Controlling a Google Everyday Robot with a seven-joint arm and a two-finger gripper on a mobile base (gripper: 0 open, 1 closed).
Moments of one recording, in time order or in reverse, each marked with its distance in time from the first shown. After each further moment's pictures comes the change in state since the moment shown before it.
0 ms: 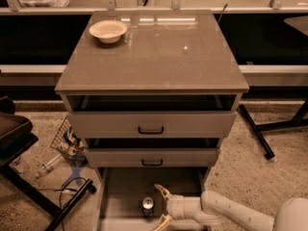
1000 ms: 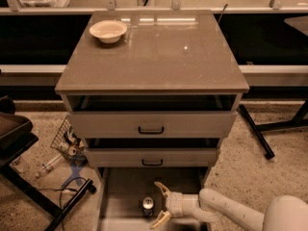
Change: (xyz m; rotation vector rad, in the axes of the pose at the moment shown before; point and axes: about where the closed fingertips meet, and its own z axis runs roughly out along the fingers) arm 0.019 -0.019 0.010 0.013 -0.003 0.003
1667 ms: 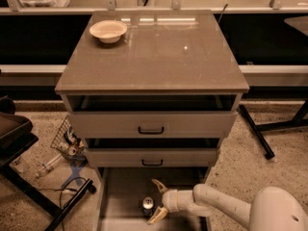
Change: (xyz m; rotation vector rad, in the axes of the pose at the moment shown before) arm 0.025 -0.023 0.020 0.004 0.081 -0.031
